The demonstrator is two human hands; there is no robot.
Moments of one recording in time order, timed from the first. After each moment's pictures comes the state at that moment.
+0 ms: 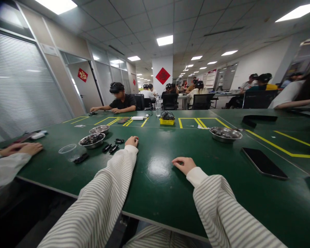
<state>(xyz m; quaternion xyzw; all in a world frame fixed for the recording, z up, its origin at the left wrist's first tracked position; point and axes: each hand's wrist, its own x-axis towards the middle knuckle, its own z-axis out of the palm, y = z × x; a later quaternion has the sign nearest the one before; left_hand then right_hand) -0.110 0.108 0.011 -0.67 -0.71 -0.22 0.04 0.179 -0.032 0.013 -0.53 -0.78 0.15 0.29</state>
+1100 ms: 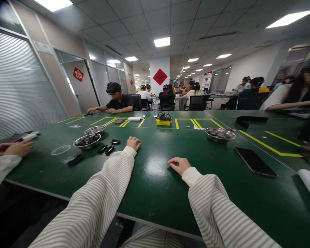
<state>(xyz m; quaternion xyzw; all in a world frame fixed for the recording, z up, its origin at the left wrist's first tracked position) -0.093 0.098 0.006 -0.77 -0.56 -0.28 0.10 0.178 -0.031 0.009 -0.52 -0.78 0.16 0.30</state>
